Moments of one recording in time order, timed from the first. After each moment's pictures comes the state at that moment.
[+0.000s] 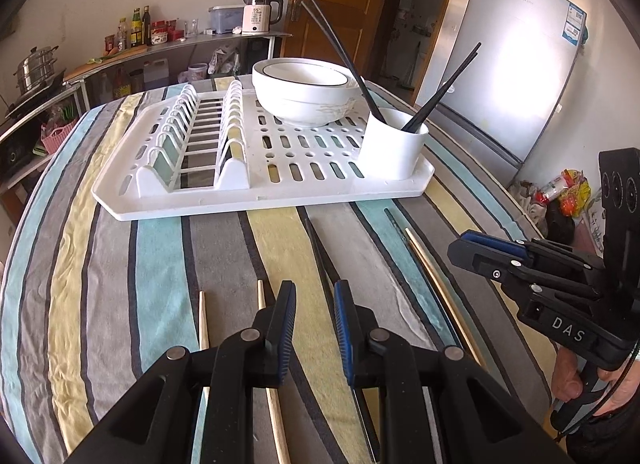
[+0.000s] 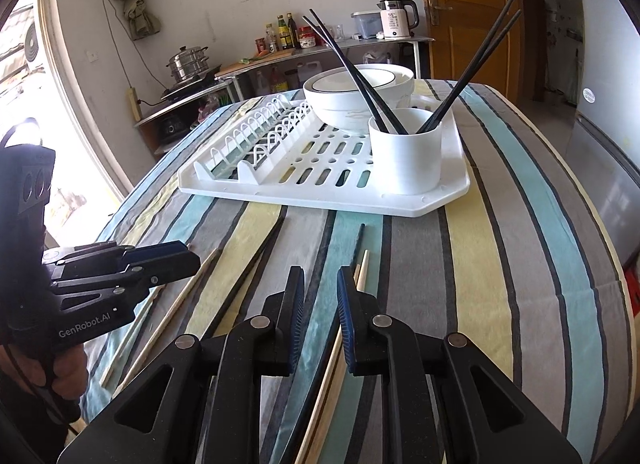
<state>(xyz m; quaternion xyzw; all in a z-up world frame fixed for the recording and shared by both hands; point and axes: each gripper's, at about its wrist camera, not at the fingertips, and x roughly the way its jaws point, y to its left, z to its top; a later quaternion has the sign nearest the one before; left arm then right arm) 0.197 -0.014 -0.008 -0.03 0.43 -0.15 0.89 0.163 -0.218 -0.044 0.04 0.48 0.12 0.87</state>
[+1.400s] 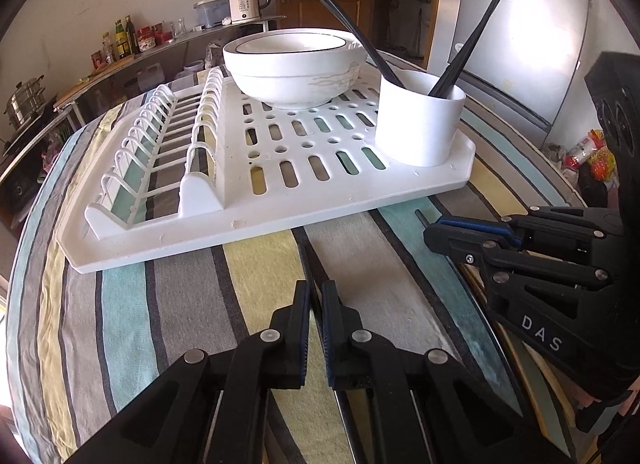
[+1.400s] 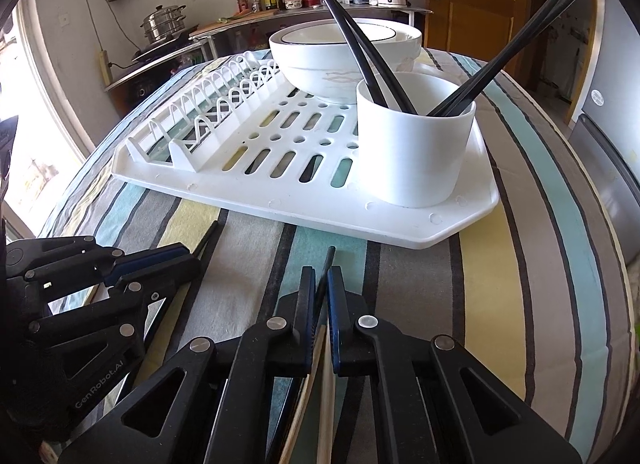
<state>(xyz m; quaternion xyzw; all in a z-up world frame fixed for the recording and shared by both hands) 0.253 -0.052 -0.039 0.05 0.45 -0.13 0.88 0.230 -0.213 -0.088 -0.01 0.53 0.09 0.84</state>
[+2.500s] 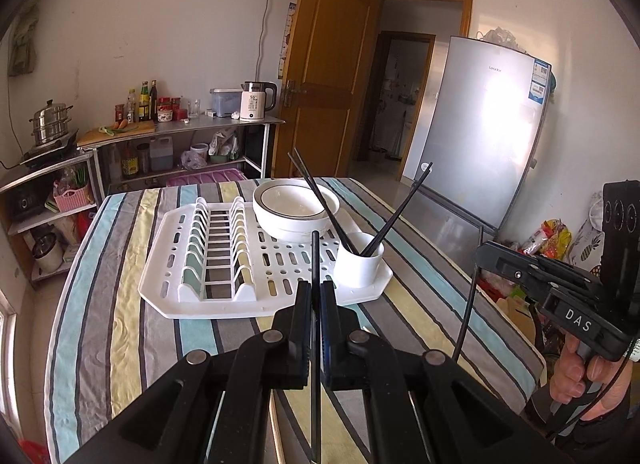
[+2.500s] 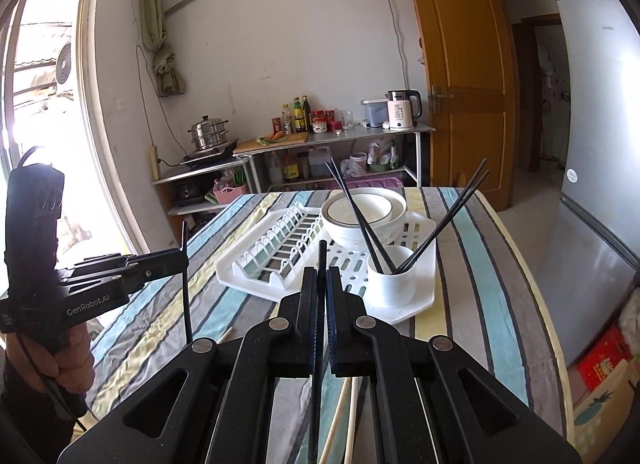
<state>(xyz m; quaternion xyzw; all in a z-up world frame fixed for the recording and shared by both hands) 0.145 0.004 0.115 -0.04 0.29 -0.16 0.94 0.134 -0.223 0.084 0.03 0.34 0.13 0.93</state>
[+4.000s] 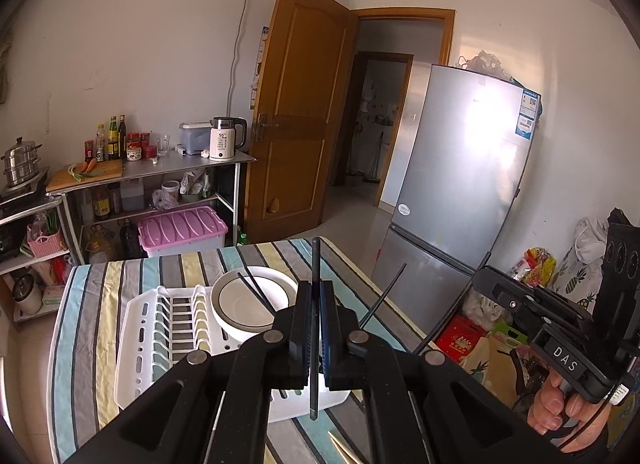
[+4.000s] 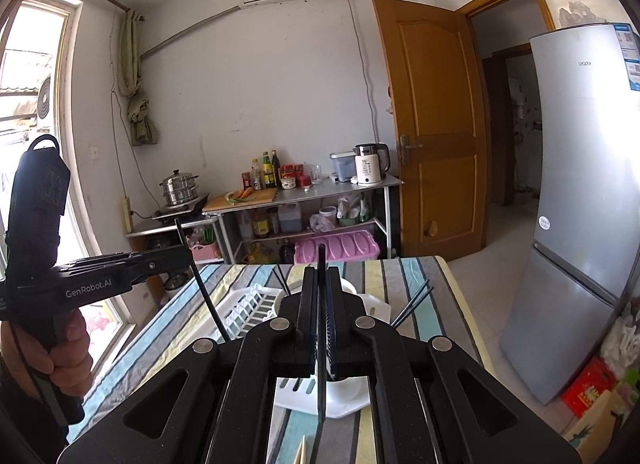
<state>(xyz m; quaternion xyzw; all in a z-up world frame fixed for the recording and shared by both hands) 0.249 -0.048 0.218 -0.05 0.25 -0.20 0.95 0.198 -0.271 0.146 0.04 0.26 0.08 0.96</state>
